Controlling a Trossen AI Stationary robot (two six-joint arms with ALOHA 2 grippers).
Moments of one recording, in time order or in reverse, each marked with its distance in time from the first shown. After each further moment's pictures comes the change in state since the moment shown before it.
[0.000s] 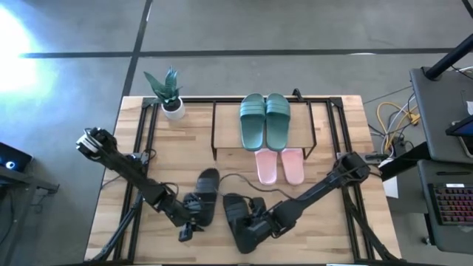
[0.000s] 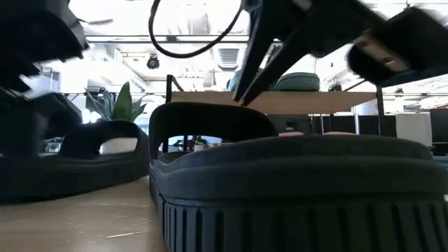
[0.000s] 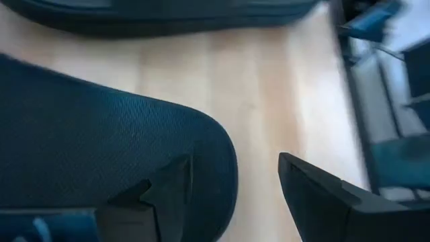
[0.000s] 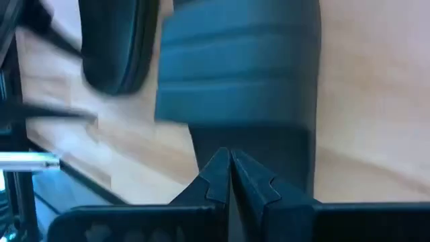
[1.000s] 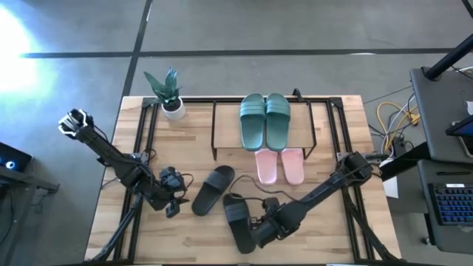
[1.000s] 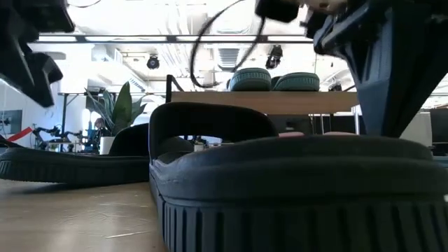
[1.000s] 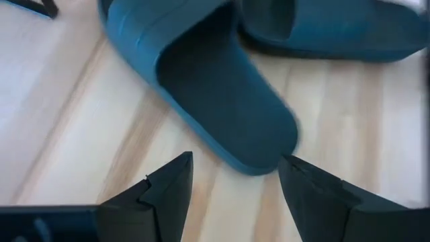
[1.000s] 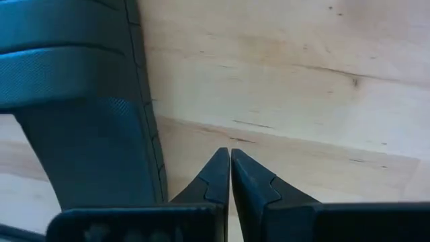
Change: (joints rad) left arm 0.007 -0.484 0.000 -0.701 -0.253 -0.188; right arm 0.028 -0.019 -0.002 -0.338 -0.209 0.107
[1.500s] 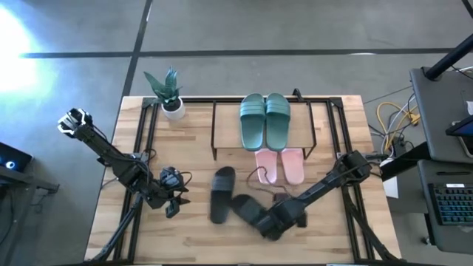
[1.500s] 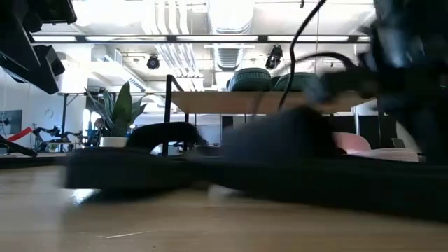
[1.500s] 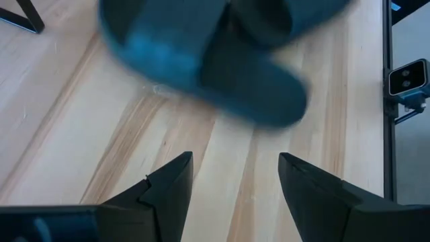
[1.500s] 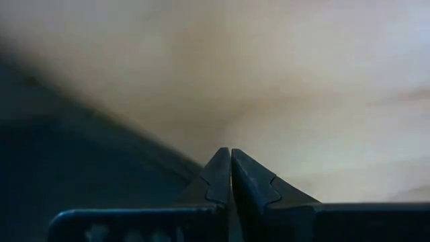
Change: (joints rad) left arm 0.001 -0.034 0.018 0.031 0.003 -0.022; right arm -0.033 0.000 -0.132 -0.055 -0.145 0.198
